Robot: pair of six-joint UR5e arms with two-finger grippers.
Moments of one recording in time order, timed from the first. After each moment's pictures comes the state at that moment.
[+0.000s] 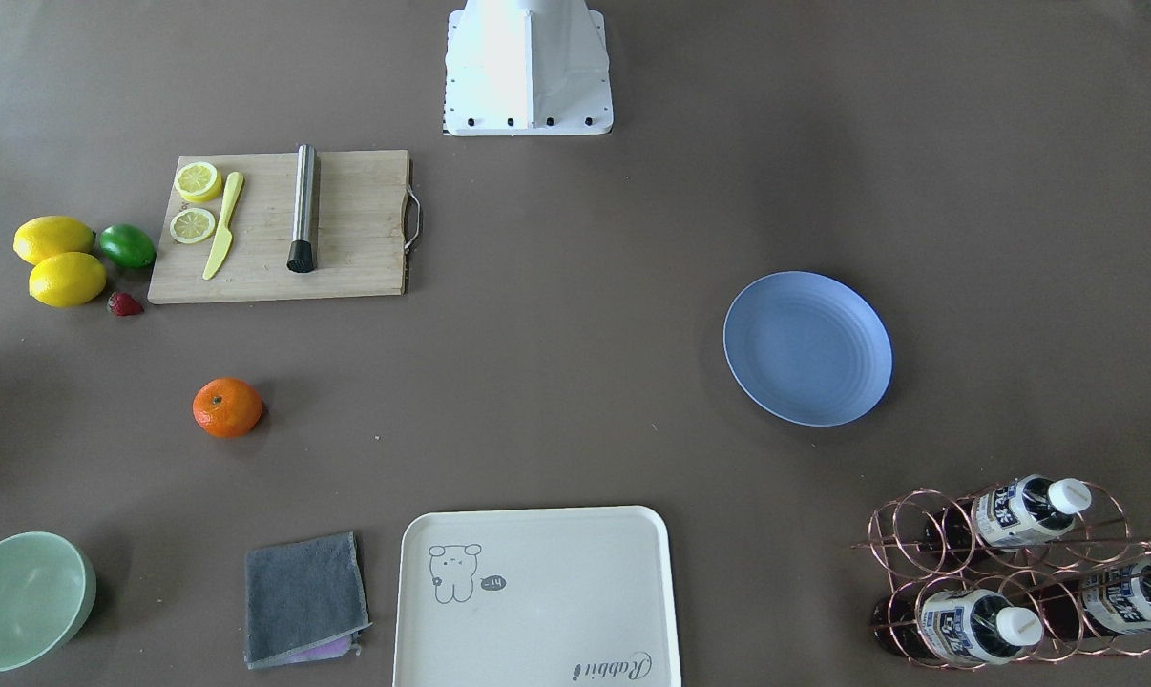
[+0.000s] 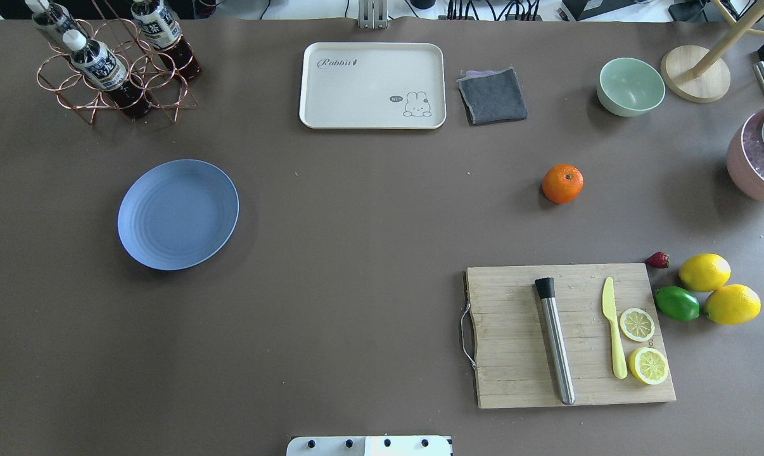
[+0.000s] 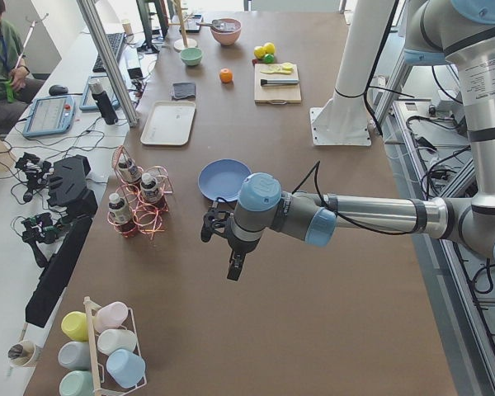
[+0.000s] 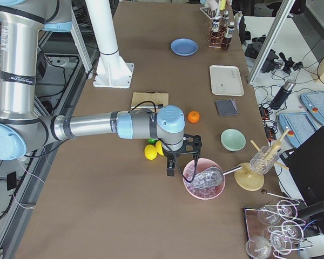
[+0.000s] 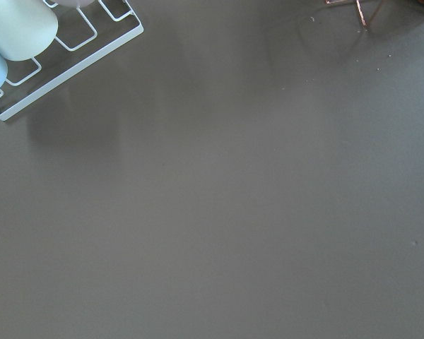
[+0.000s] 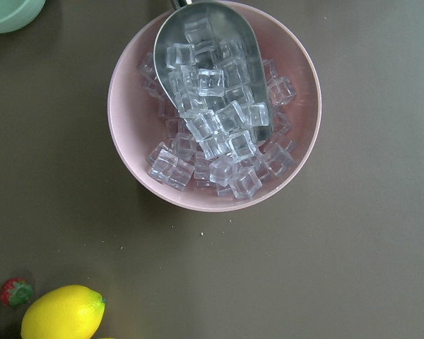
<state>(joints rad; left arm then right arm) -1.53 -1.29 -1.88 -1.88 -2.28 -0.12 1.61 -1.71 1.87 -1.66 2.36 0.09</state>
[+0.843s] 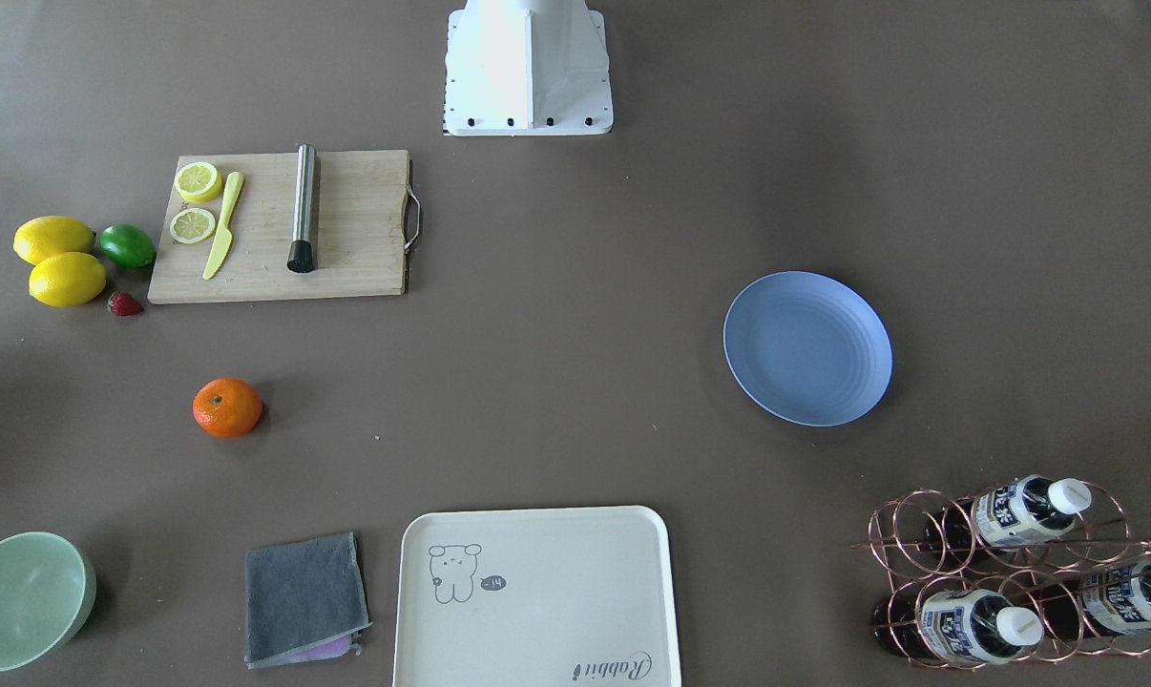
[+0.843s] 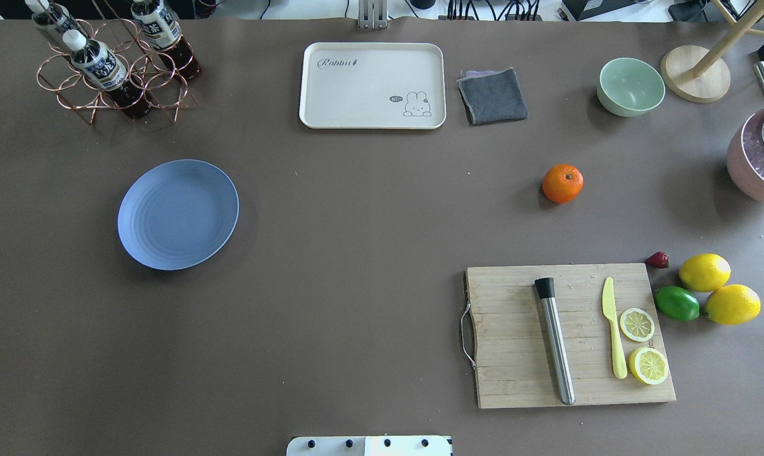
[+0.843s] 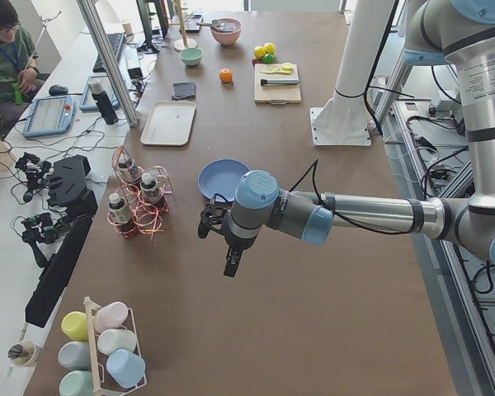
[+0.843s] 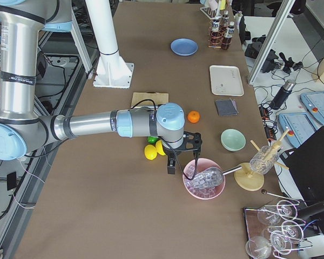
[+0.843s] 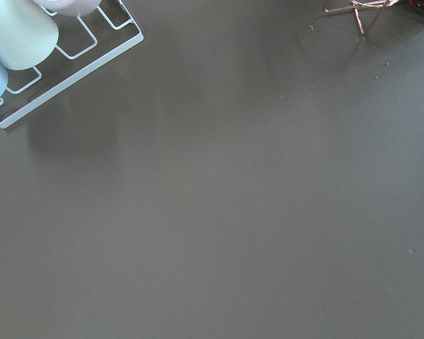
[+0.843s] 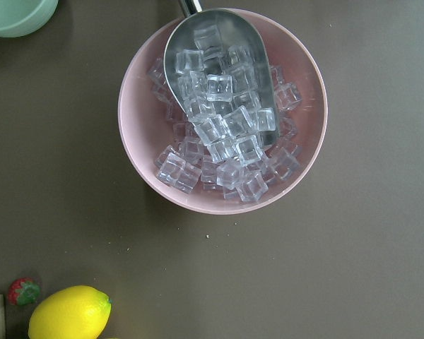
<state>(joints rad) -1.53 -1.31 -1.88 -1.88 -2.32 -0.12 1.61 -1.71 1.88 -1.66 2.36 0.09</state>
